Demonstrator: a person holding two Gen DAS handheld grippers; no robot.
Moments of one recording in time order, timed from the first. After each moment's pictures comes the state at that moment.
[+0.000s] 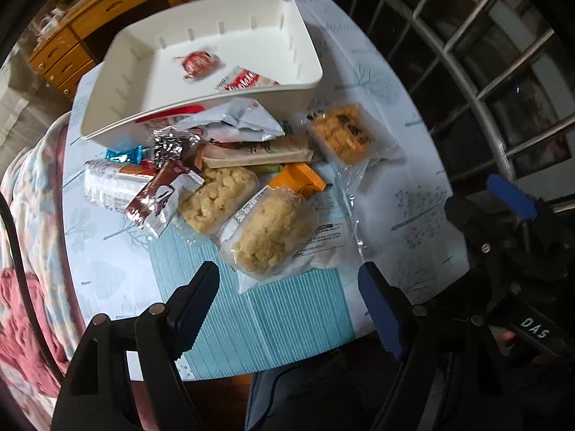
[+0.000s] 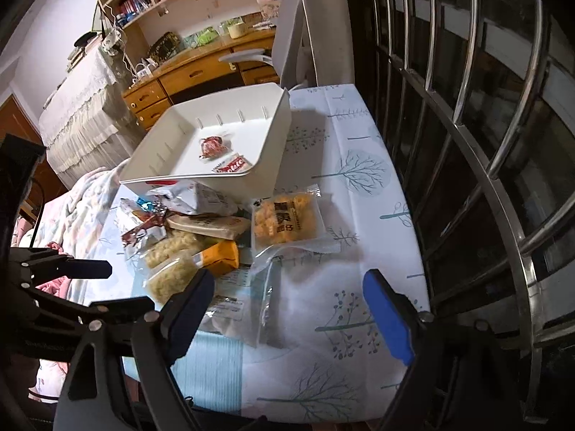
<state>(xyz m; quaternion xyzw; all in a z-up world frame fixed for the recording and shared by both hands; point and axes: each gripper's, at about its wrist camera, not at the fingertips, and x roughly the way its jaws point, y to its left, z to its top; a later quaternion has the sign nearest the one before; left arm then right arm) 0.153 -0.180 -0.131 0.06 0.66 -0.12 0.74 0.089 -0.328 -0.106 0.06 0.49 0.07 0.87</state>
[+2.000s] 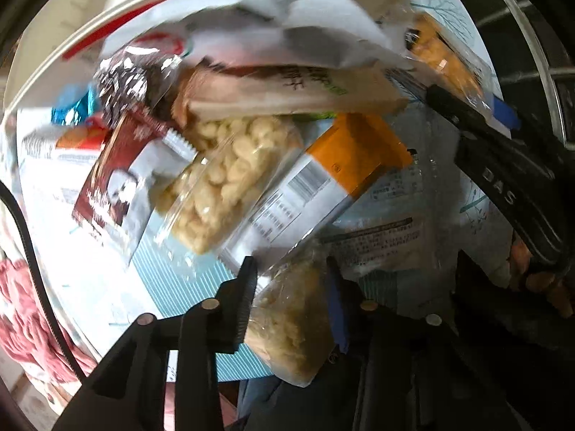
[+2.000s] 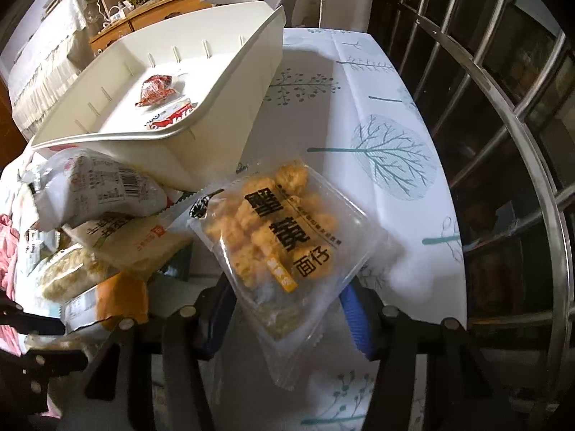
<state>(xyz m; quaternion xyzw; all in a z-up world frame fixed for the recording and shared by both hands) 0.219 -0.116 -0.254 0.05 0.78 -0.10 0.61 0.180 -0.296 -0.207 -0.01 0.56 0.04 0.83</state>
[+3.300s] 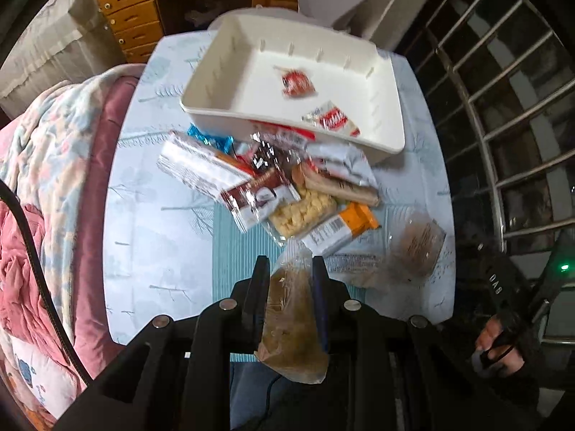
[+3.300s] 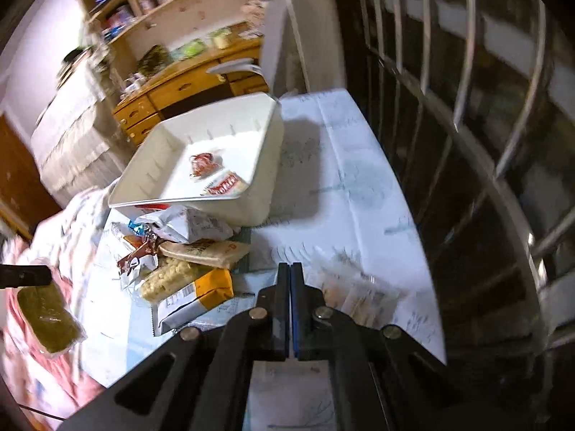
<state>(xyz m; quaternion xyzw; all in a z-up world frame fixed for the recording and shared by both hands) 0.159 -0.058 -0.072 -0.07 0.63 -0.02 0.77 0.109 -0.332 -0.118 0.12 0.50 0.04 0.86</state>
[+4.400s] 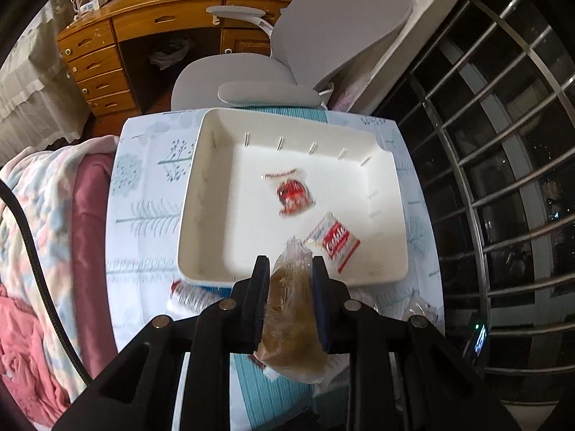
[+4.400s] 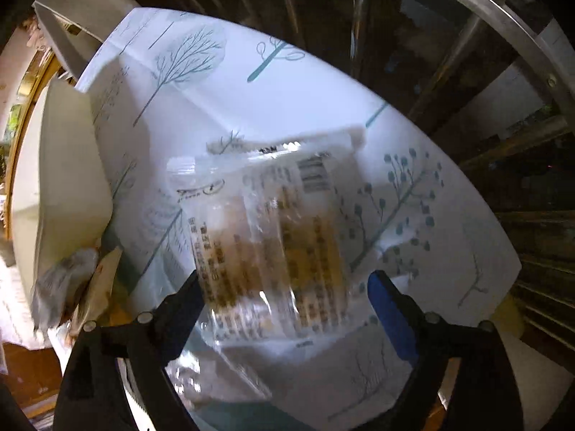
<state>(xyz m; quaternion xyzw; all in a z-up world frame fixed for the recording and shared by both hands) 0.345 -0.009 -0.056 -0.07 0.59 -0.10 0.80 0.127 -0.360 -0.240 0.32 0.62 -0.22 0.68</state>
